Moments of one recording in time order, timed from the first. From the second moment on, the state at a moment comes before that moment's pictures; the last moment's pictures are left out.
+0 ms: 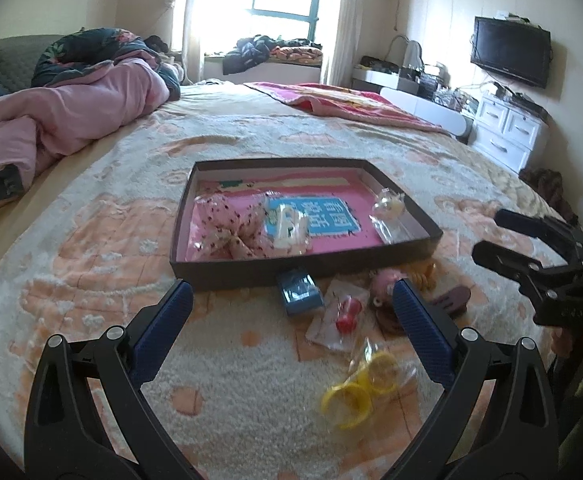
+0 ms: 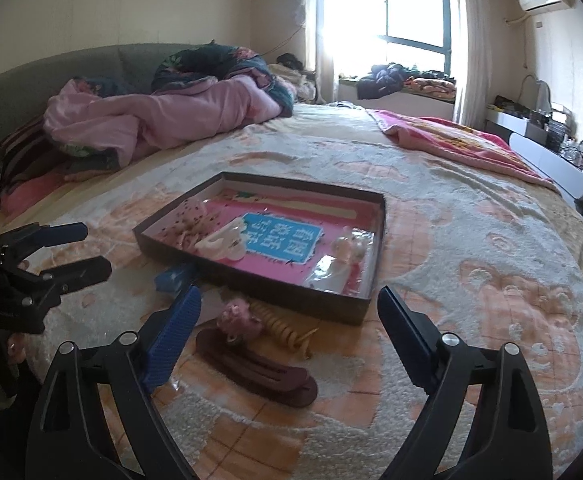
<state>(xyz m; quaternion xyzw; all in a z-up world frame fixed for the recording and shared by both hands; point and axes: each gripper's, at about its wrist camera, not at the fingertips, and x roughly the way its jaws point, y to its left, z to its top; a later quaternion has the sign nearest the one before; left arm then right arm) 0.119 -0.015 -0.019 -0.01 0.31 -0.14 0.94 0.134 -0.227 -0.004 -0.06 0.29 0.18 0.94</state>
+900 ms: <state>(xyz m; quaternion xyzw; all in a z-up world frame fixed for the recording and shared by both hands) 0.102 -0.032 -0.056 0.01 0.34 -0.20 0.92 0.150 -0.190 -0.047 -0.13 0.34 0.22 0.91</state>
